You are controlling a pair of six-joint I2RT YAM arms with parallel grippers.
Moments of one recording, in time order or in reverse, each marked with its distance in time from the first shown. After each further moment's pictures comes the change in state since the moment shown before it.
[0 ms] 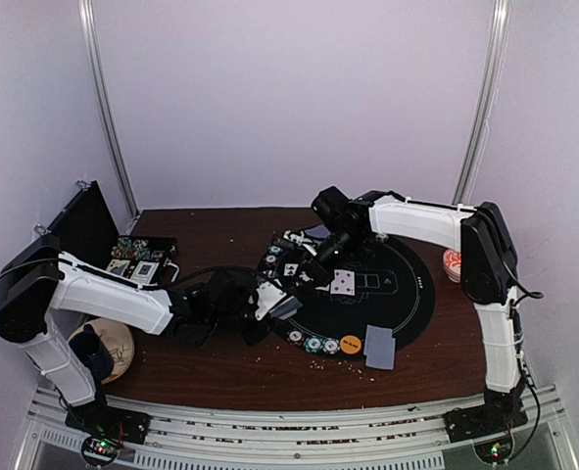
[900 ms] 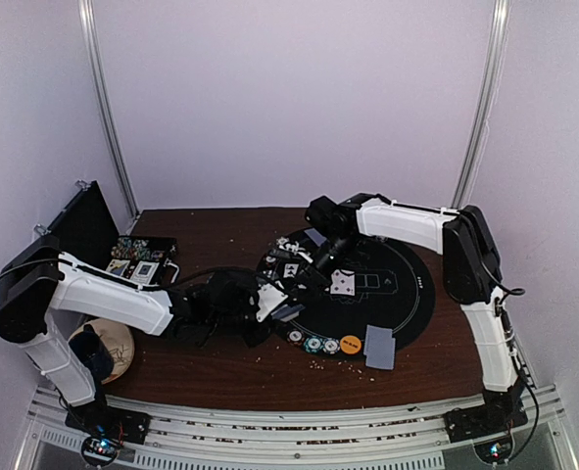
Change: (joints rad) left arm -0.006 0.000 0.000 0.003 0.015 0.000; right arm 0.011 0.117 0.135 -0.182 -0.049 -0.087
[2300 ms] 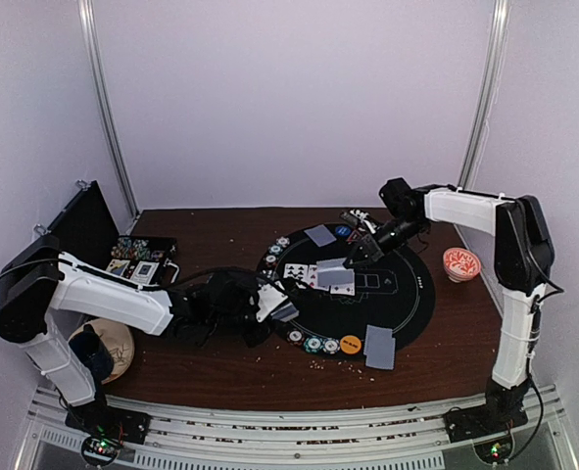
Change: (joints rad) left arm 0.000 0.000 0.000 -0.002 -0.001 0.004; right arm -0.325 -0.255 -0.342 0.200 -0.013 0.213
